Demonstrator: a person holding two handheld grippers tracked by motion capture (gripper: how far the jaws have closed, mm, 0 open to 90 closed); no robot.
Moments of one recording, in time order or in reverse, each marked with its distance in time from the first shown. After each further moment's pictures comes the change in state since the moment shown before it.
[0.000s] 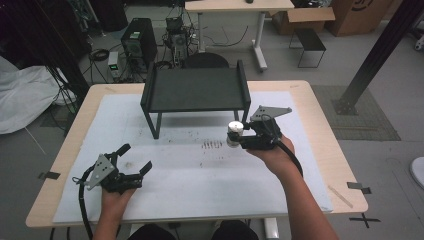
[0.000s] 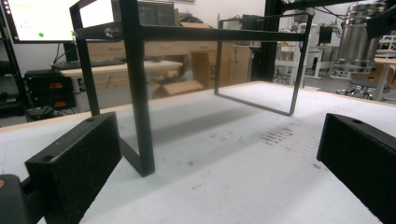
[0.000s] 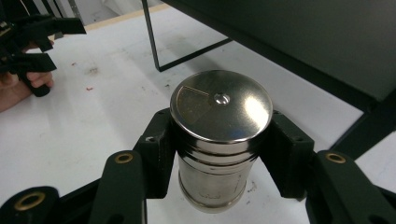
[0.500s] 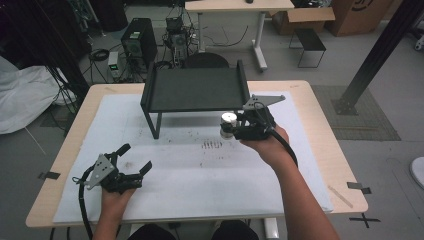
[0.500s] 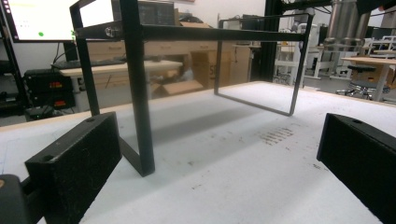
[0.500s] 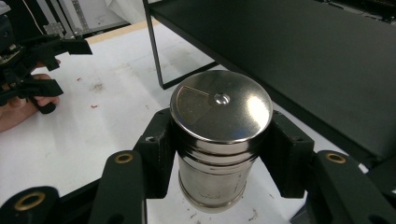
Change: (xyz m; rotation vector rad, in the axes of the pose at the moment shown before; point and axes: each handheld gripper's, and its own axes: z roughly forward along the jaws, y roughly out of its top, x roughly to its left) left arm 0.000 0.000 0.000 0.002 -0.001 -0.003; right arm 0.001 0.032 0.007 0.001 0.009 -0.013
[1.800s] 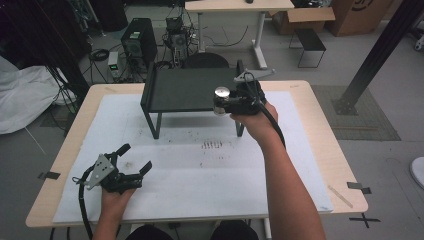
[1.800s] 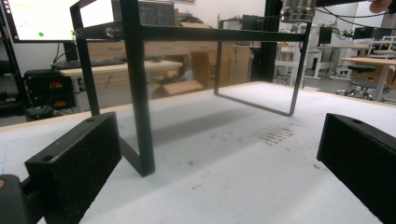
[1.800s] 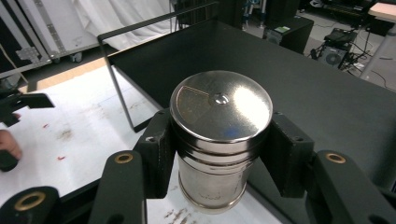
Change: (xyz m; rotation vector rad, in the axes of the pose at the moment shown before) left arm 0.000 0.000 0.000 -0.003 0.001 0.000; right arm -0.026 0.049 0.024 -0.042 -0.081 0.051
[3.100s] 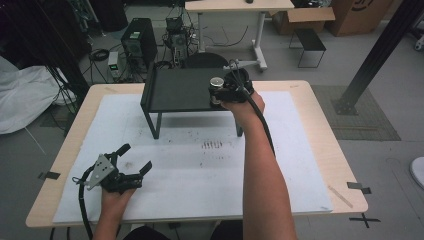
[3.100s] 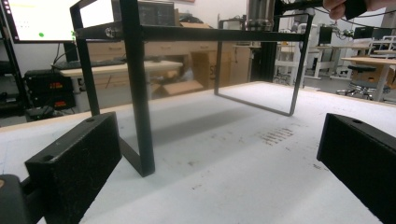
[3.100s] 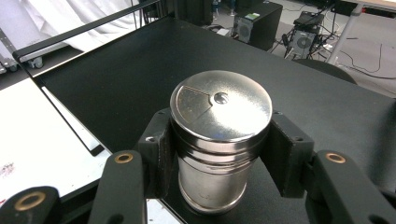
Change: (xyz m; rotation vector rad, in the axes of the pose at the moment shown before) left arm 0.000 0.000 0.000 0.000 -0.001 -0.003; right arm -0.018 0.015 0.045 0.041 -0.115 0.066
